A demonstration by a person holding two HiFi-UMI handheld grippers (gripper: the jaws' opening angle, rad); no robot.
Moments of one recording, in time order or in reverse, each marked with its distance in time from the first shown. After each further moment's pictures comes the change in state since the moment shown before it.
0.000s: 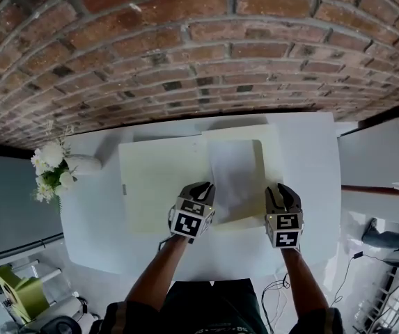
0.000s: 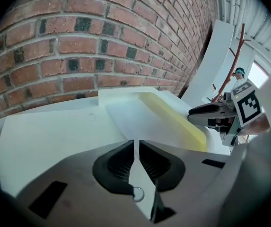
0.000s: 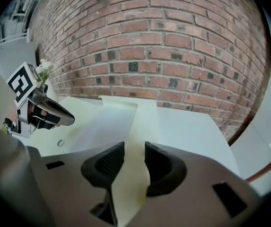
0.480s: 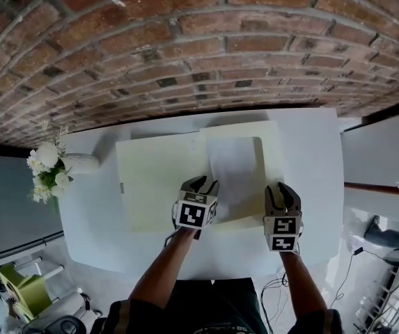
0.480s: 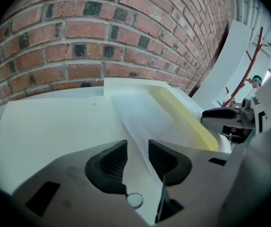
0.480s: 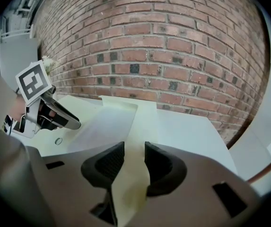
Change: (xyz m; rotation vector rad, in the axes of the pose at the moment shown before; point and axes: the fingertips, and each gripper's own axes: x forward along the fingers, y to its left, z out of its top) left arm 0.024 0.010 -0.006 -0.120 0.057 0.065; right arm 0.000 0.001 0.001 -0.027 -0.035 -0.024
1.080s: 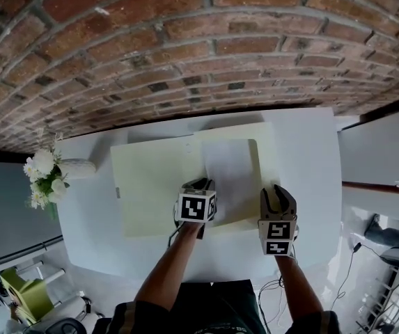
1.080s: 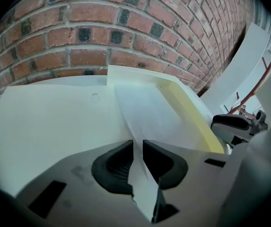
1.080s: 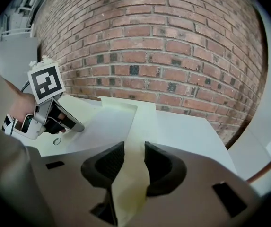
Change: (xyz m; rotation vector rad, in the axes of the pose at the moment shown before) left arm 0.018 0.004 -0.004 -0.116 0.090 0.044; right arm 0.000 0.001 -0.001 -0.002 -0.018 -0.020
